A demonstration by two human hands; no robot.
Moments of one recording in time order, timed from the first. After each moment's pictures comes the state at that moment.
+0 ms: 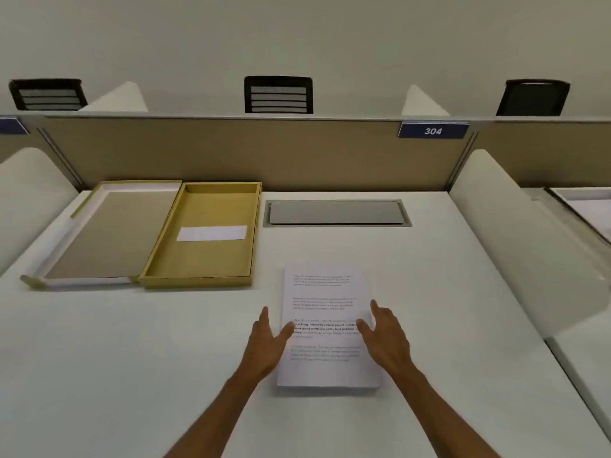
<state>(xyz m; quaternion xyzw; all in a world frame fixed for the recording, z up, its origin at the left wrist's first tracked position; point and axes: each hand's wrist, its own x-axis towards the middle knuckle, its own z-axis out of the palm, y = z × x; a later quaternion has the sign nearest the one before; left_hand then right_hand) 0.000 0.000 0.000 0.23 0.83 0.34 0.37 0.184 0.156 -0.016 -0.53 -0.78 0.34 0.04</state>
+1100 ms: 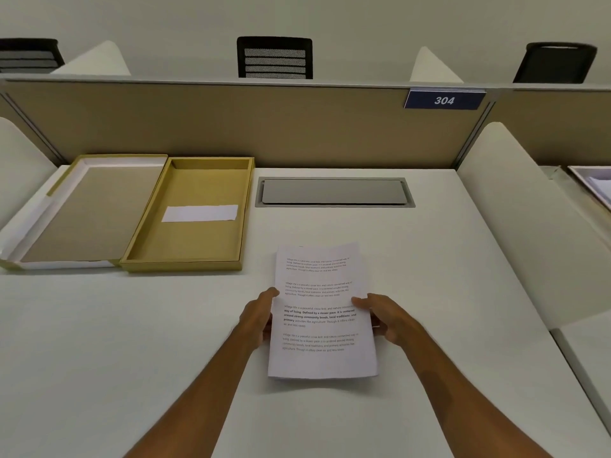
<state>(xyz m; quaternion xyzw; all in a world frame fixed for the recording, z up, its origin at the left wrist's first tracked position) -0.031 0.050 -0.020 -0.03 0.74 0.43 0.51 0.173 0.222 -0.036 -0.52 -0.49 0.70 0.01</state>
